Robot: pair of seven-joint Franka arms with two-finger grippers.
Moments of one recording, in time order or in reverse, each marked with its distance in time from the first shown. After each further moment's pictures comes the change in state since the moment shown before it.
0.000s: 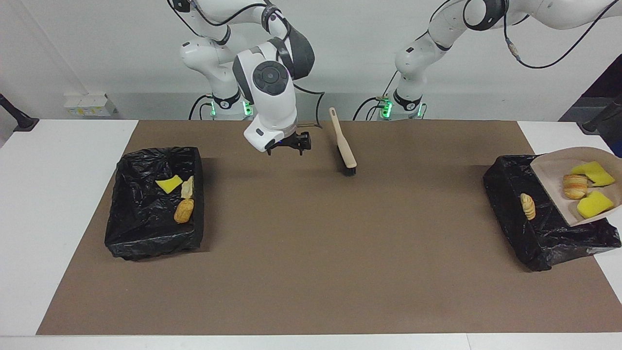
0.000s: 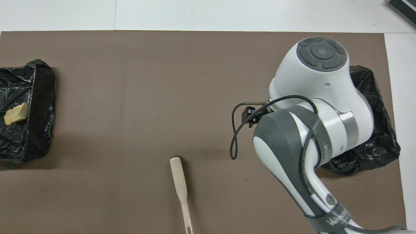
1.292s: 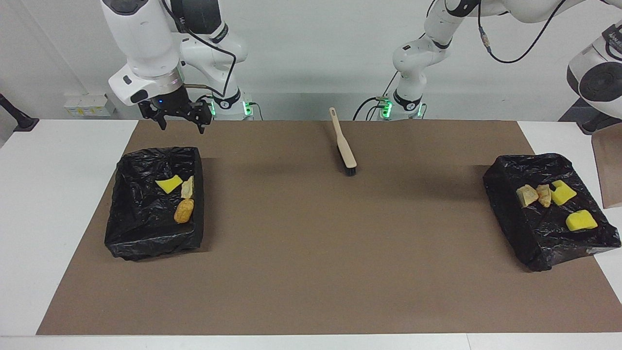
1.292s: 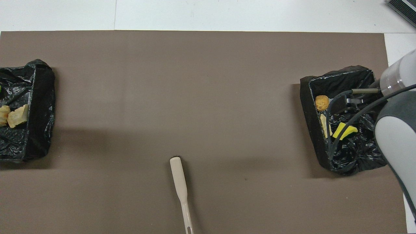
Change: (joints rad) left arm -0.173 -0.150 -0.003 -0.183 0.549 0.016 -0.089; right arm -0.240 -0.128 -0.005 0.101 -0.125 -0.190 -0.245
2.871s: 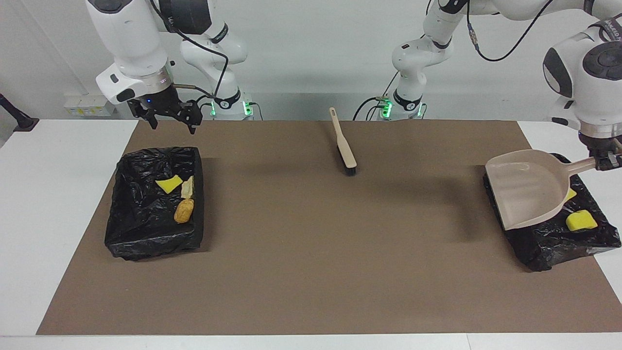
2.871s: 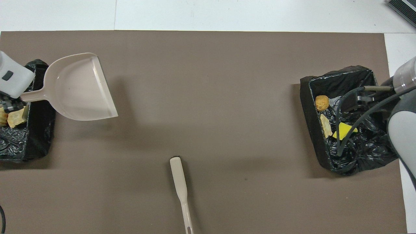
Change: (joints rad) left arm -0.203 -0.018 -0.035 -0.077 -0.943 -0.272 -0.777; right arm -0.029 0.000 0.000 0.002 0.000 -0.001 0.000
